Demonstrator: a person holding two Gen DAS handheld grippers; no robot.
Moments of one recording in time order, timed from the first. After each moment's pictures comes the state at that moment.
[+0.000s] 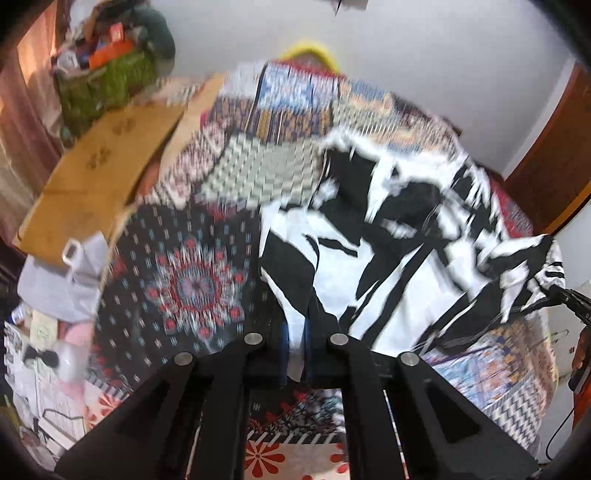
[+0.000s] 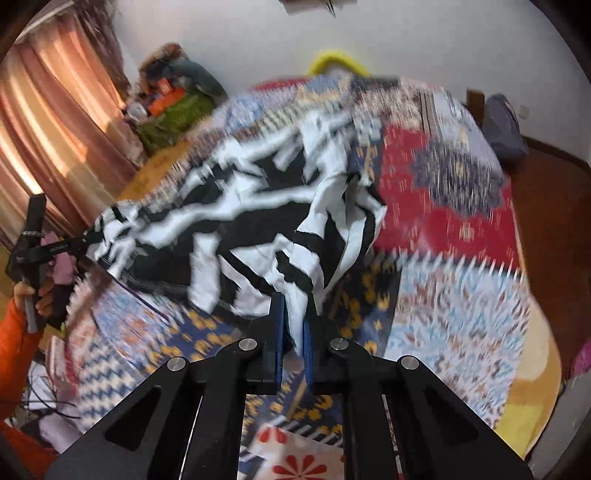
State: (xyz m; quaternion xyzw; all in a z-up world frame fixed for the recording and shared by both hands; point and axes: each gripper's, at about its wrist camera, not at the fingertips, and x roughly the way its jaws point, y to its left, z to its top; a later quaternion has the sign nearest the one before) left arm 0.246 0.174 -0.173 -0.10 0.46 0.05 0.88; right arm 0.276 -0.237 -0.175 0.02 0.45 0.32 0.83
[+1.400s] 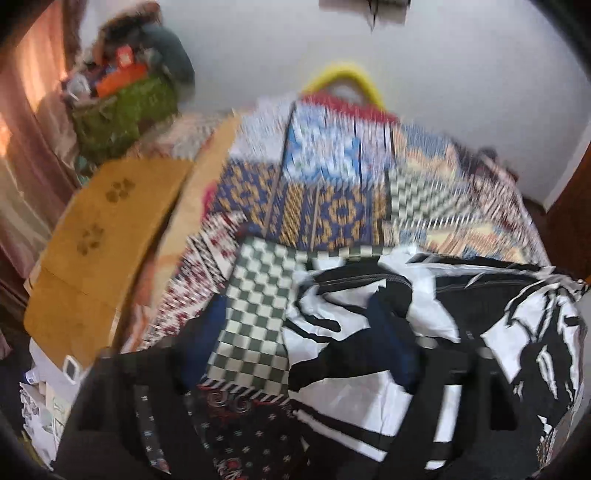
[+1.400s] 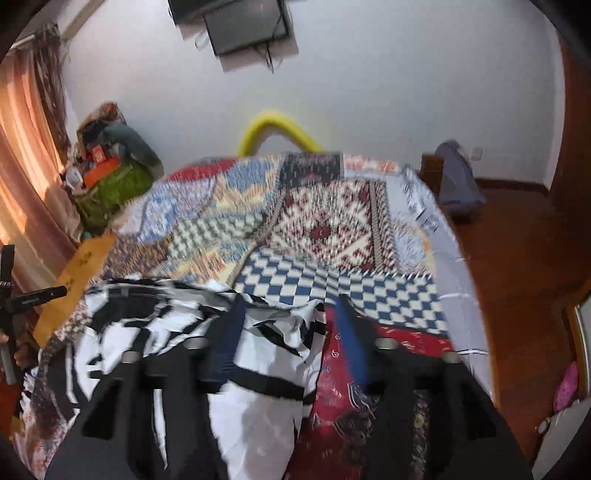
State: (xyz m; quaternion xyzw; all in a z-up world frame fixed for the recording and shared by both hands) left arm 0.454 0.225 -0.176 -0.07 0.43 0.13 0.89; right arm 0.440 -0.222 -0.141 0.04 0.36 0.20 0.91
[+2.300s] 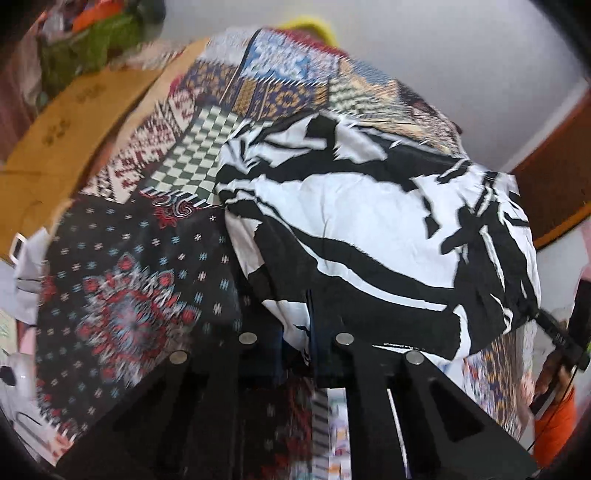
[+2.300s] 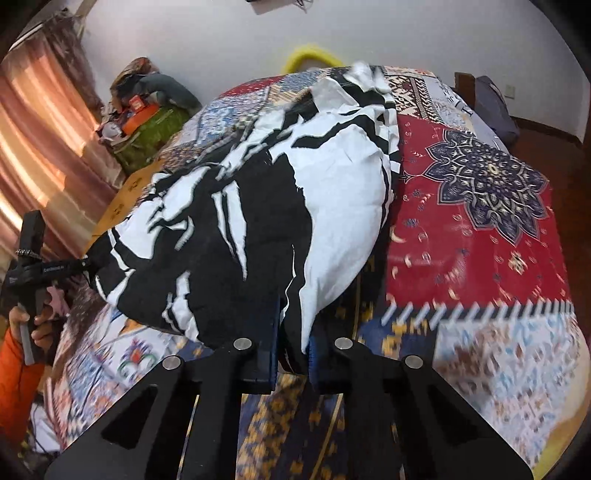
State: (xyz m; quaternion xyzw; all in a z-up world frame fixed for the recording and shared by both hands) left arm 0.313 0.181 -0.224 -0.15 0.50 0.01 0.85; right arm 0.318 -0.202 -0.209 0.06 0.47 0.27 0.84
